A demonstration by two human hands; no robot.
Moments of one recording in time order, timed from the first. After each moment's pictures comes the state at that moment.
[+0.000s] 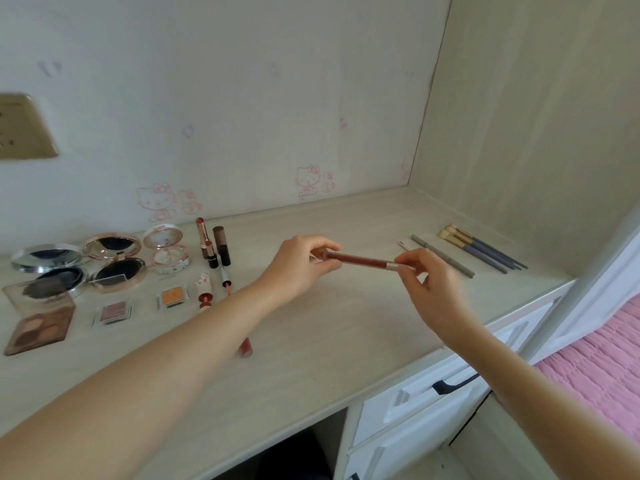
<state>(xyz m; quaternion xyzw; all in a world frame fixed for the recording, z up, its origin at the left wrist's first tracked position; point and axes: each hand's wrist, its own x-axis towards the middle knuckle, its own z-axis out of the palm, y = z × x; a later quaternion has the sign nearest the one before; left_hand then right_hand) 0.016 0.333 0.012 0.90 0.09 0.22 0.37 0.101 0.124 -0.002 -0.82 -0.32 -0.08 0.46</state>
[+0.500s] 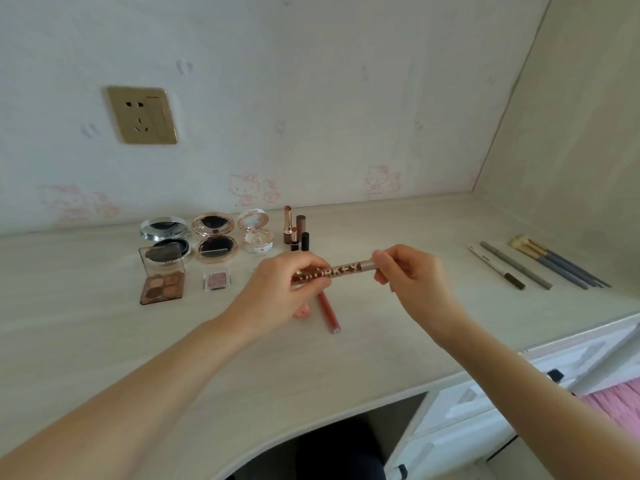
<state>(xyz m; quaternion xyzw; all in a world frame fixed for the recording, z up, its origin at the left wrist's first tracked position) -0.150 0.374 0.026 0.88 0.12 0.24 0.39 -0.011 0.219 0.036 -0.76 -0.34 0.08 0.55</state>
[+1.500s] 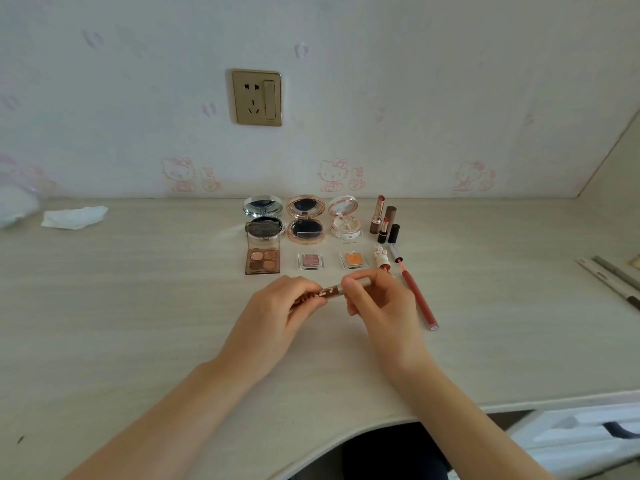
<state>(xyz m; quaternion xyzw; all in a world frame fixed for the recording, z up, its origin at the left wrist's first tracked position) -0.270 0.420 -0.023 0.88 0.20 0.35 0.26 -0.135 0.315 -0.013 -0.61 -0.37 0.20 0.67</state>
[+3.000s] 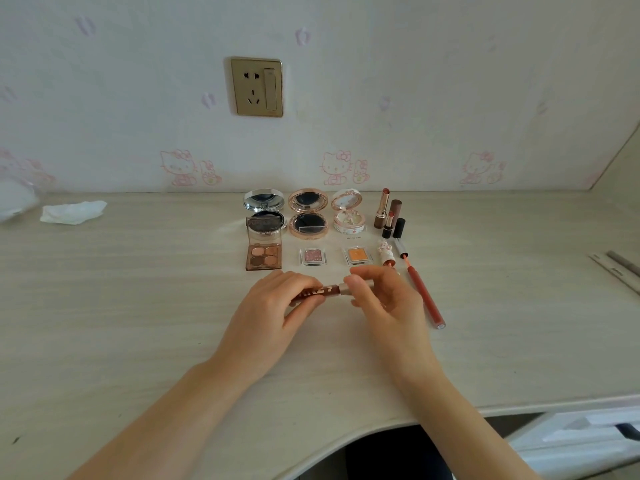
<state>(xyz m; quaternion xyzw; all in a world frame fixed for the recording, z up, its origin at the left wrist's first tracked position) -0.271 0.422 -0.023 0.89 0.18 0.36 0.21 -0.136 0.311 -0.015 -0.63 -0.37 0.19 0.66</state>
